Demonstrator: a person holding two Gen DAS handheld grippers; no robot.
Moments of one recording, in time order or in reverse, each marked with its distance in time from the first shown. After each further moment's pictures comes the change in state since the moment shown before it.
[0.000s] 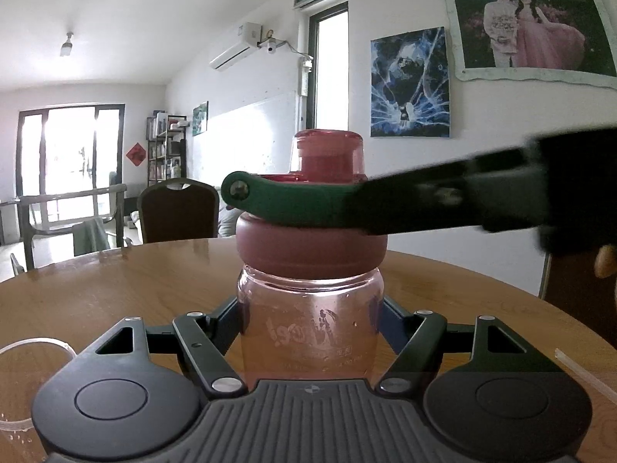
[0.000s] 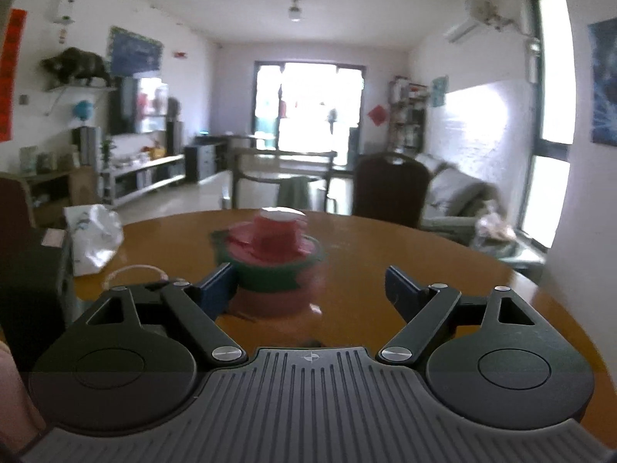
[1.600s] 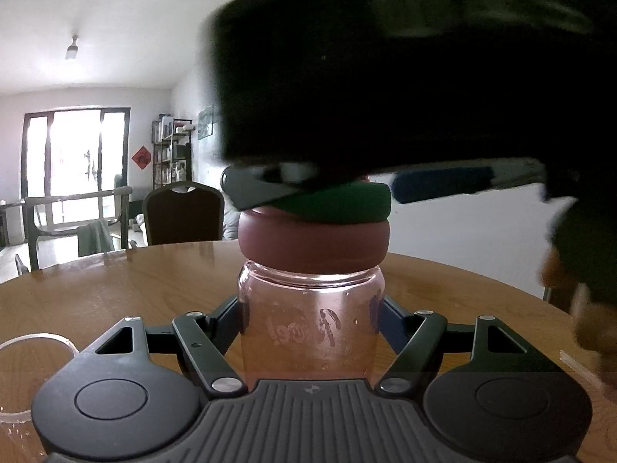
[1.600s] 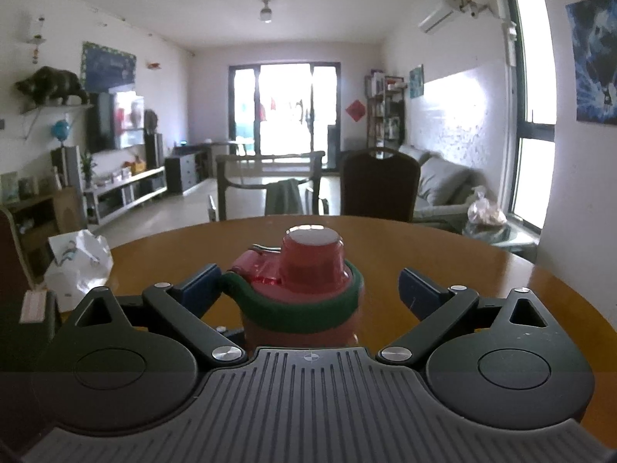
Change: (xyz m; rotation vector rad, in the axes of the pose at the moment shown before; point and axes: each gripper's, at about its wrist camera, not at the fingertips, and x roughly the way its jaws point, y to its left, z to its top) left arm 0.093 0.084 -0.014 -0.011 -0.004 0.011; right arm 0.035 0.031 0.011 0.073 0.008 -0.002
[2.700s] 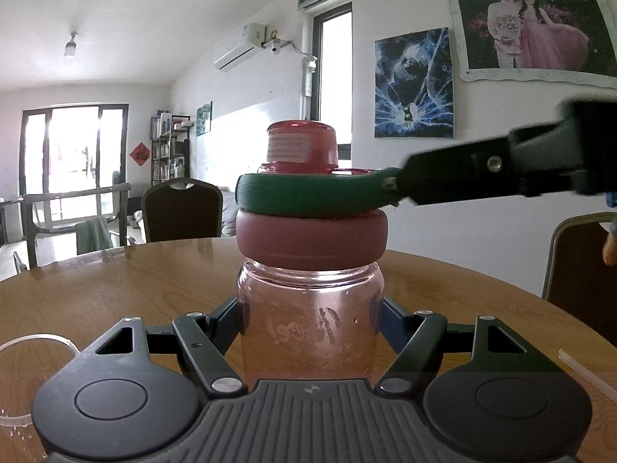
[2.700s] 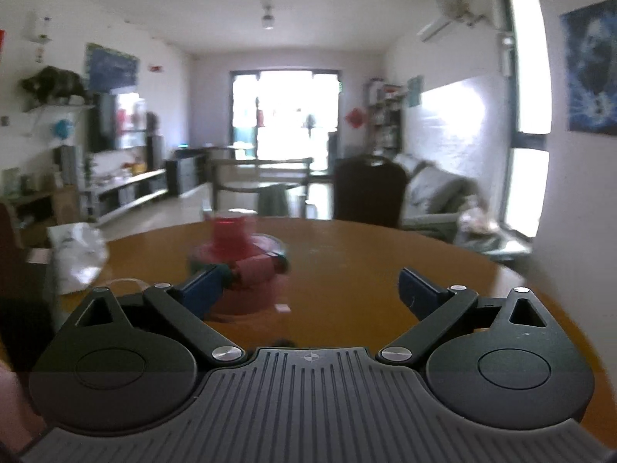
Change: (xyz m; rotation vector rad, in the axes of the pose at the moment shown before) left arm -0.055 -0.065 0.001 0.011 0.003 0.000; right arm -0.036 -0.045 -0.007 -0.027 -0.030 -0.076
